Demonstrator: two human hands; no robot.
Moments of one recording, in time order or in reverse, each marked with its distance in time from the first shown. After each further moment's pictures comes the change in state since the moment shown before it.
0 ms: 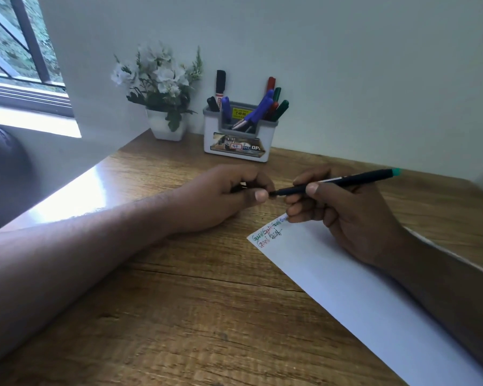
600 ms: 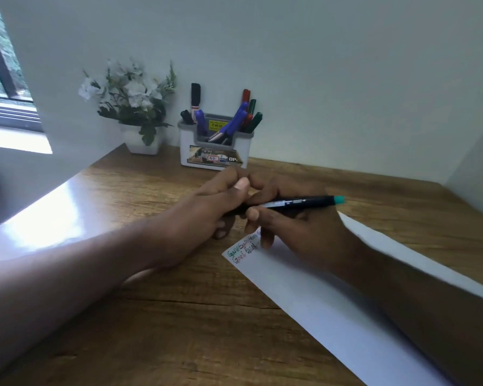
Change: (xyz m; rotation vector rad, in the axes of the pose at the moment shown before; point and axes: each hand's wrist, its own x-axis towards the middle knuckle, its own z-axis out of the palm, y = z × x) left_hand 0.005 0.012 0.022 -0.631 0.034 -0.109; right_hand 0.000 -0.002 0.015 -0.411 -0.118 -0.285
